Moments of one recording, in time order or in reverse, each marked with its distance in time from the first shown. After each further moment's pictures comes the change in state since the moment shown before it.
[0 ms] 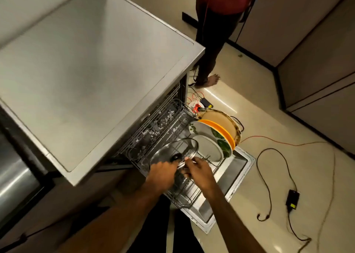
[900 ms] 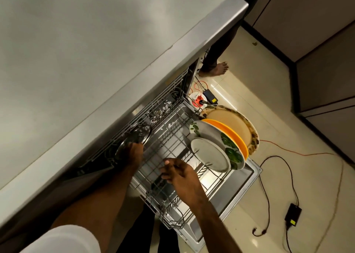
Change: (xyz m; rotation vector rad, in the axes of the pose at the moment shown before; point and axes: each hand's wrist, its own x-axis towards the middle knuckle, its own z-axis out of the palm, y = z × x) left_hand 0.209 -0.128 0.121 -0.295 0.071 -0.544; right_hand 0.117 0.034 0.055 -0.040 -0.199 -0.007
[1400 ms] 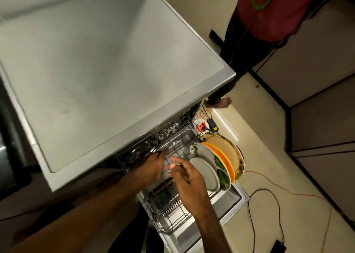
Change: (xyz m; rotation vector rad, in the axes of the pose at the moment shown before) left_hand -0.167 0.018 -0.137 -0.343 -0.075 0.336; right_hand -0.132 -0.117 -0.014 -0.254 0.009 -0.333
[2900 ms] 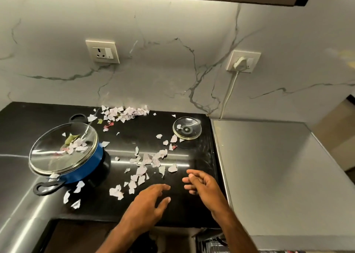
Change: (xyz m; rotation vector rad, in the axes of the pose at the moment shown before) left_hand -0.405 -0.299 -0.246 -0.457 0.725 -0.221; right_hand -0.059 -0.257 0.415 -0.188 -0.589 -0.245
